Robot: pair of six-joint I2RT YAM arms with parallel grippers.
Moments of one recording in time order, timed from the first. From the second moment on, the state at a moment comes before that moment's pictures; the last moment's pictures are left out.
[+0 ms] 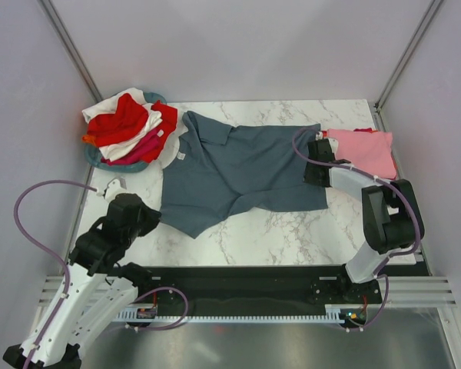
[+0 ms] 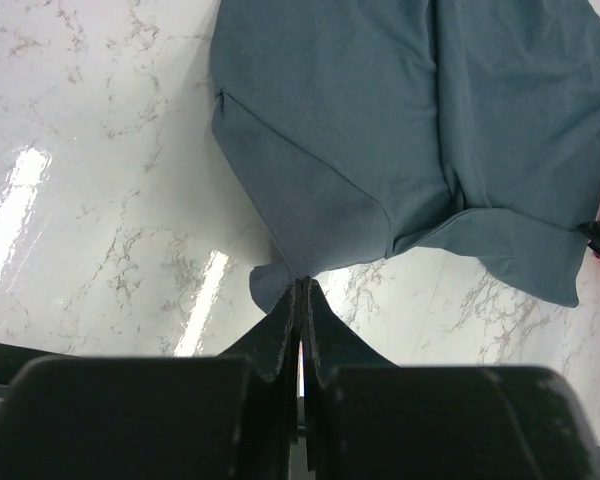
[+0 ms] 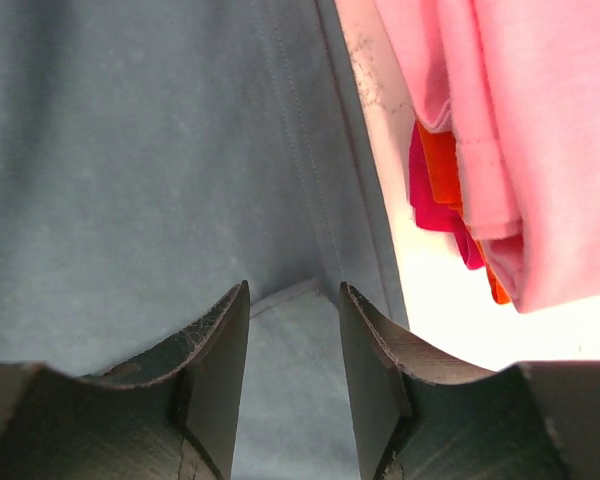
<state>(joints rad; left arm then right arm) -0.45 0.54 0.78 -0.95 -0.31 -0.93 0.21 1.68 0.96 -0.26 0.29 0.42</state>
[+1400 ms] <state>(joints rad) -0.45 0.70 0.94 -0.95 -0.31 -0.81 0.21 1.36 0.81 -0.30 0.36 0.47</state>
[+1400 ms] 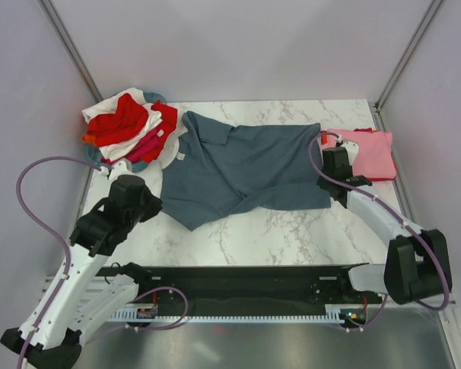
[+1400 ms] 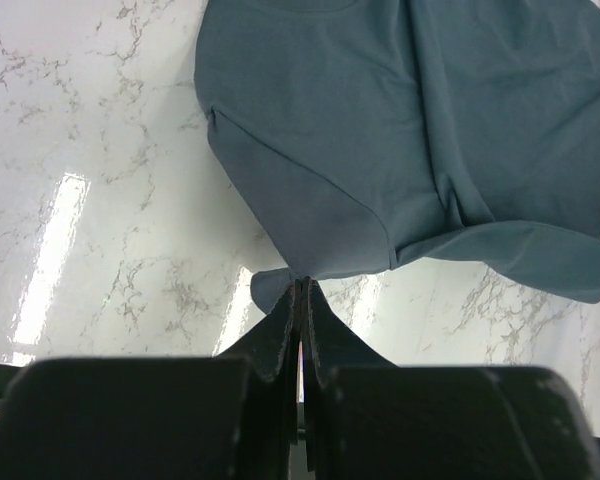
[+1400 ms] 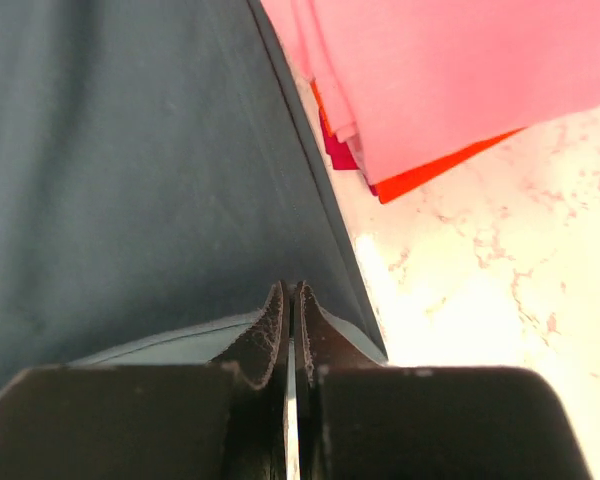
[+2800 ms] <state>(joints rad) -0.20 0.84 2.06 -0.60 -0.15 -0.54 0.20 0.65 1.49 -0.31 0.24 0.47</state>
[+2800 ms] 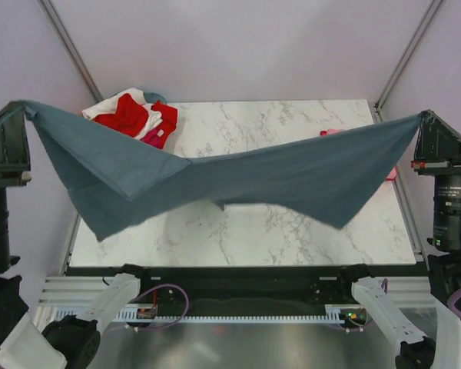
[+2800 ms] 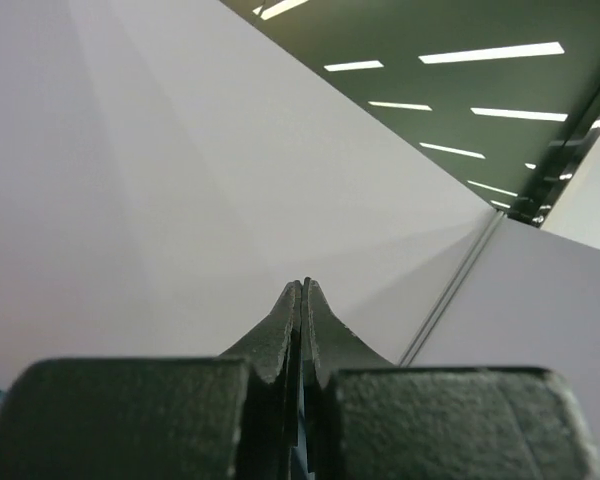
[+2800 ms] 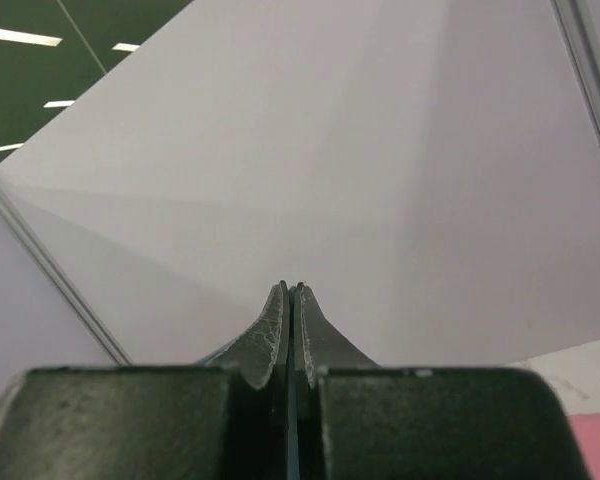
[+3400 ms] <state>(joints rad) -0.20 1.82 2.16 -0.69 0.03 -0.58 0.18 1.30 1.41 -0.47 0.23 0.60</state>
